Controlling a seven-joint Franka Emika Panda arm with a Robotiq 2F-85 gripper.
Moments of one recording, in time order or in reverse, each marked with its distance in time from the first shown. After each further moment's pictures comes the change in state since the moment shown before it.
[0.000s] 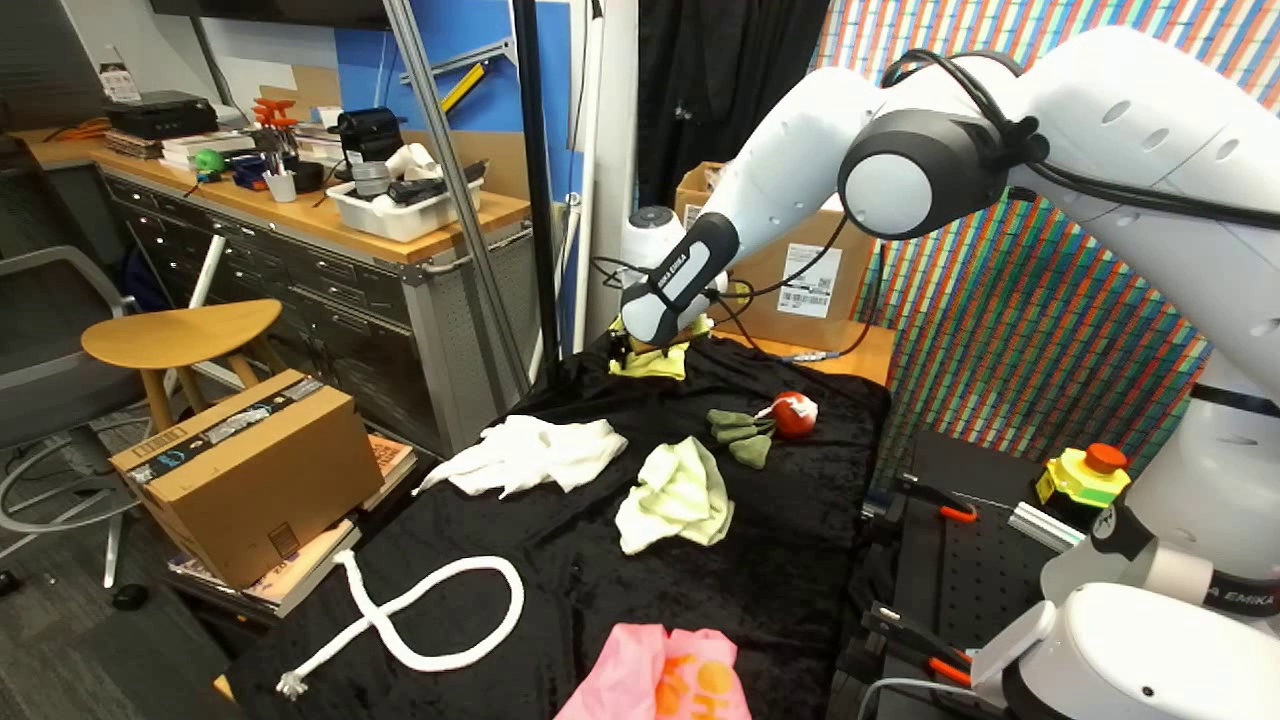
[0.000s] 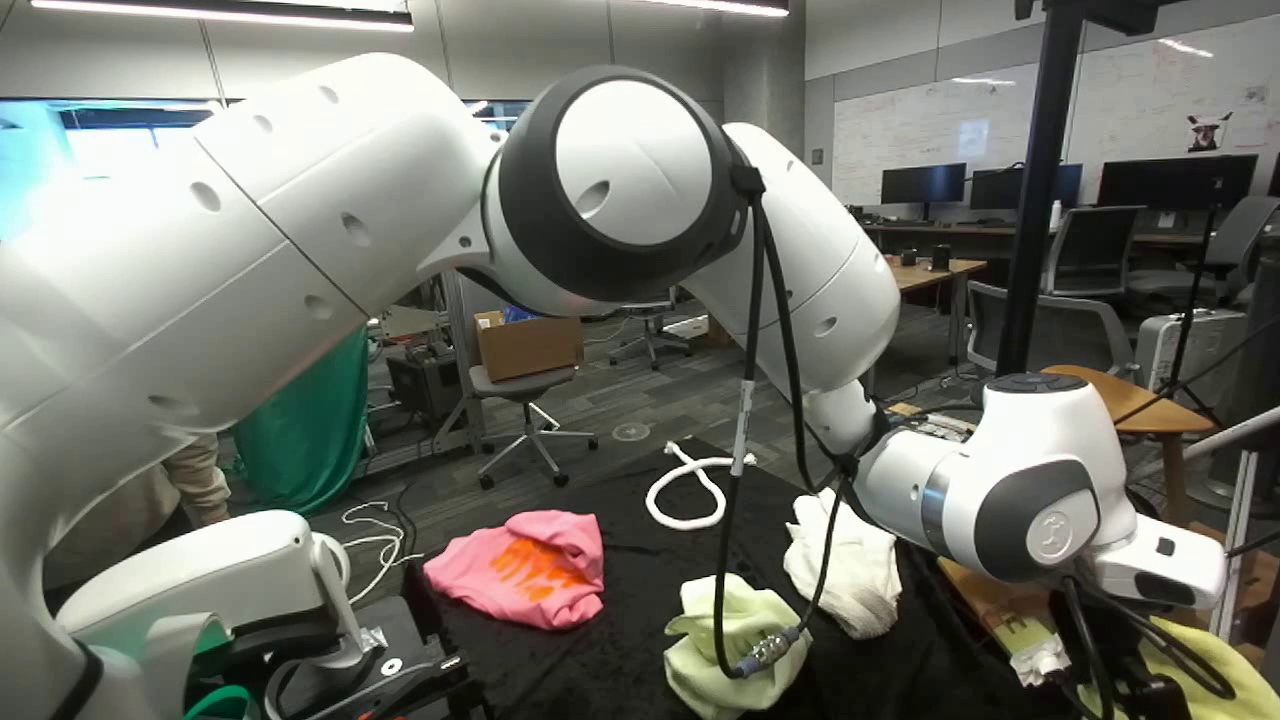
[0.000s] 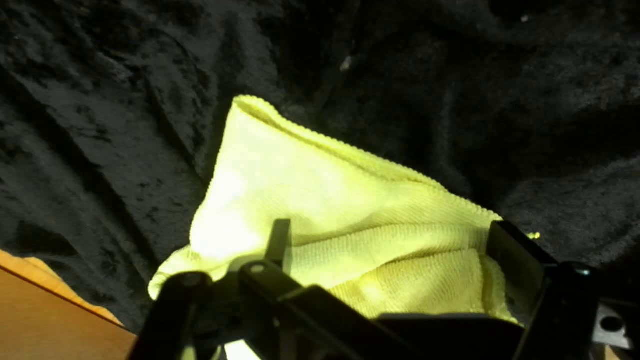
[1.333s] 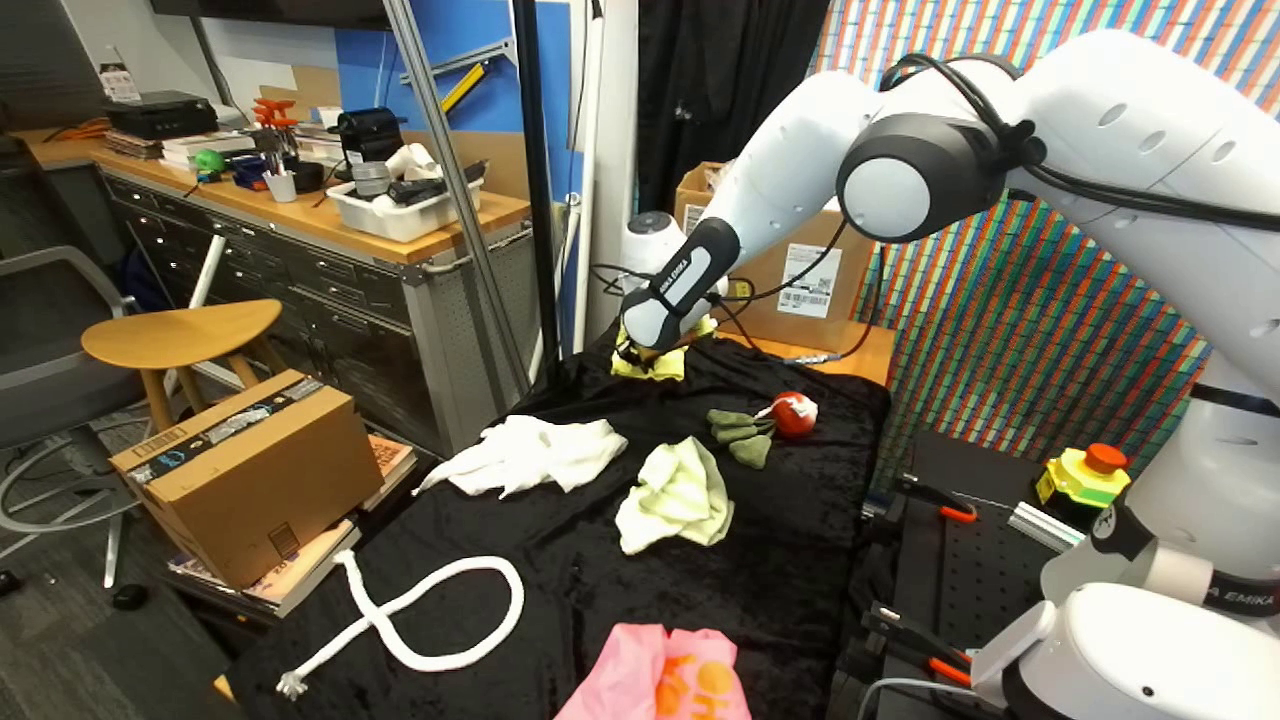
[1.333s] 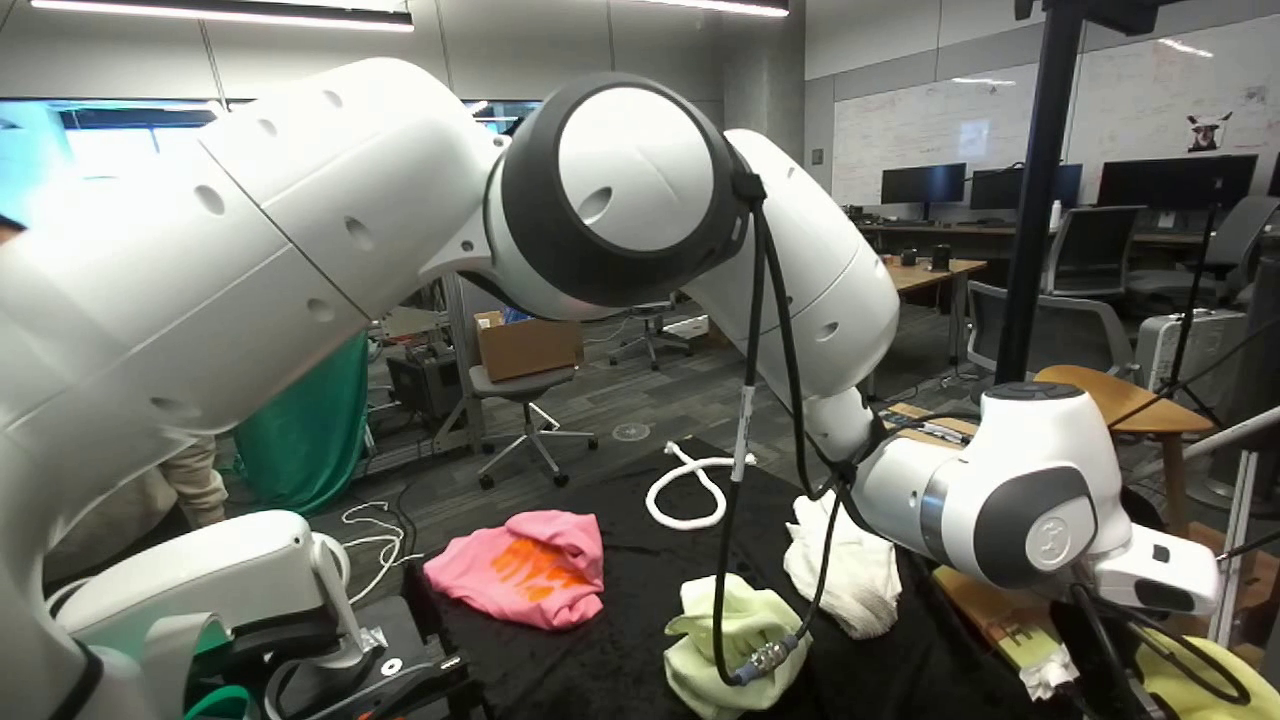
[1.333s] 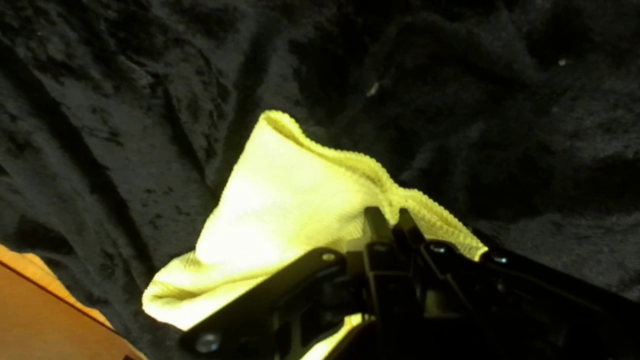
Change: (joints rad) arm 0.000 0.009 0.000 -0.001 -0.022 -0.024 -0.062
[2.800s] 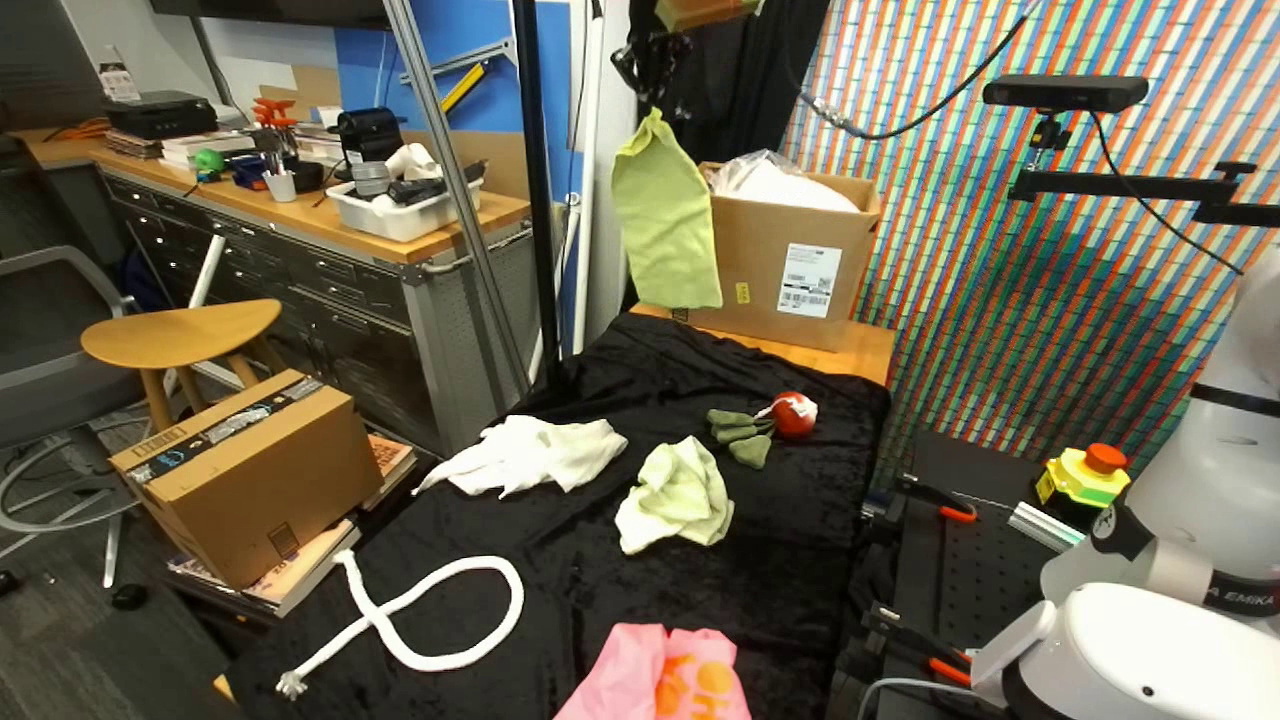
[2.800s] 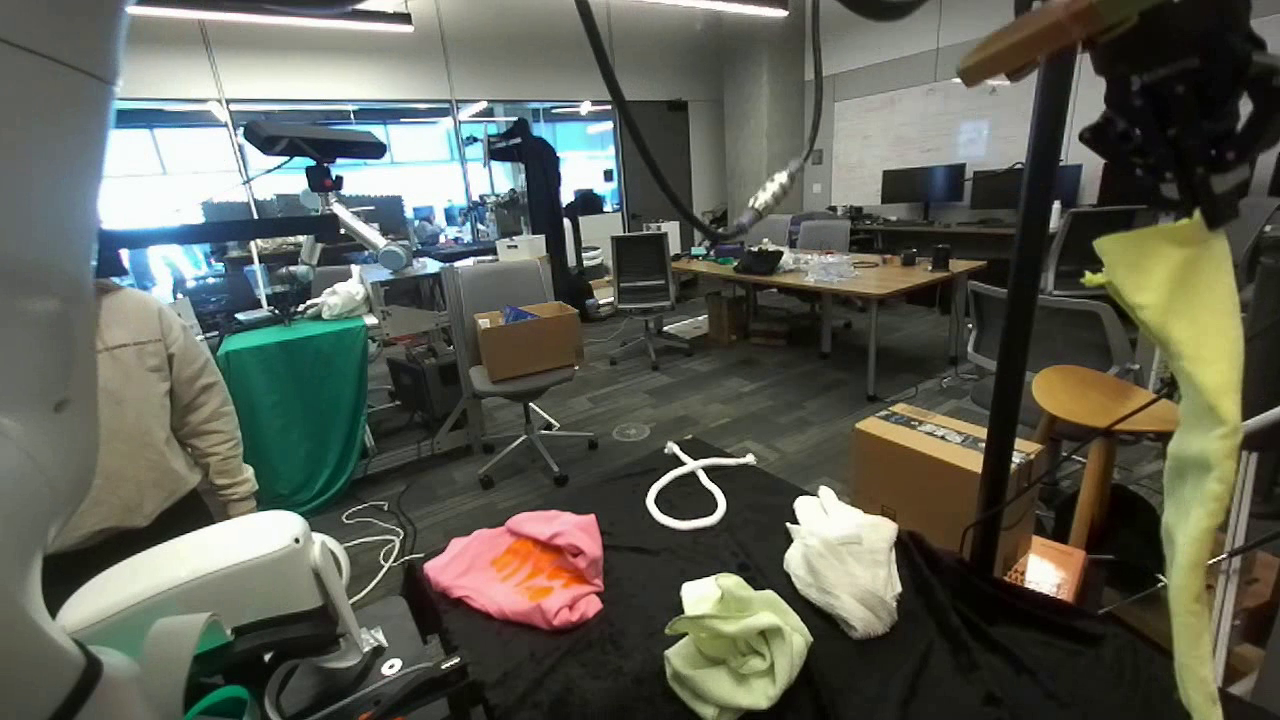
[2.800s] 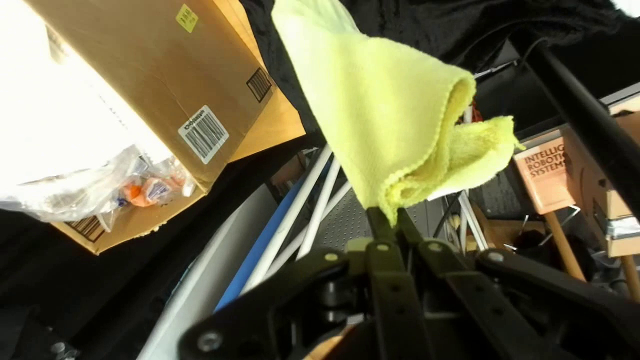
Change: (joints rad) arm -0.002 -0.710 0.055 0.100 -0.185 -0.663 -0.216
